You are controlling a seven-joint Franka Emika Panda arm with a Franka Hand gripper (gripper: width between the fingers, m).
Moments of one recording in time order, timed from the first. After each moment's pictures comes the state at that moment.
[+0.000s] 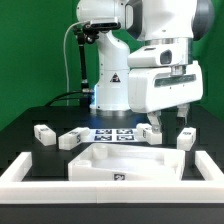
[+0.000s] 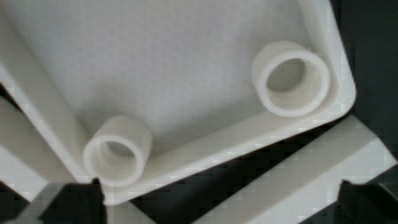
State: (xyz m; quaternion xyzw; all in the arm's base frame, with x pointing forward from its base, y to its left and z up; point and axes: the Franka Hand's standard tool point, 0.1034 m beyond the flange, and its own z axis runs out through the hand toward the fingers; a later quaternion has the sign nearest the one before) arm 0.588 0.065 0.091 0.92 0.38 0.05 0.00
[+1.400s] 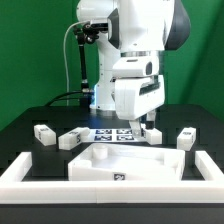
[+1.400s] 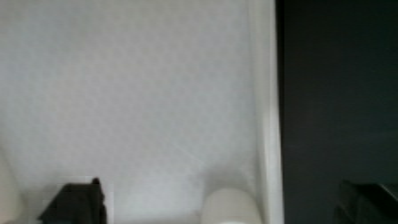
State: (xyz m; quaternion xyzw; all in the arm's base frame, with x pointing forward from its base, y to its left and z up) arm 0.531 0.023 0.066 0.85 0.52 0.04 0.01
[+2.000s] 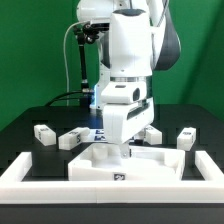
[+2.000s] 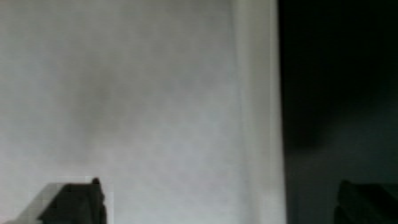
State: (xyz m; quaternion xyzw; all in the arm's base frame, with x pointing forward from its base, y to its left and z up) arm 0.515 0.002 0.020 0.85 0.52 0.03 0.01
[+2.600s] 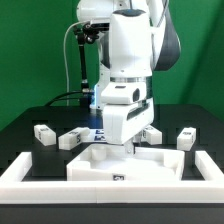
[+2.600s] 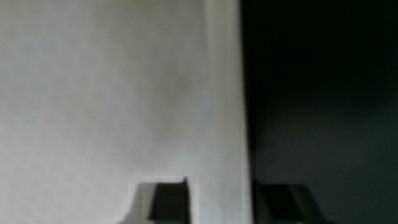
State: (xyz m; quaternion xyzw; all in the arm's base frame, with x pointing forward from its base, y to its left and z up) arm 0.513 0.002 0.017 0.85 0.52 0.02 0.00
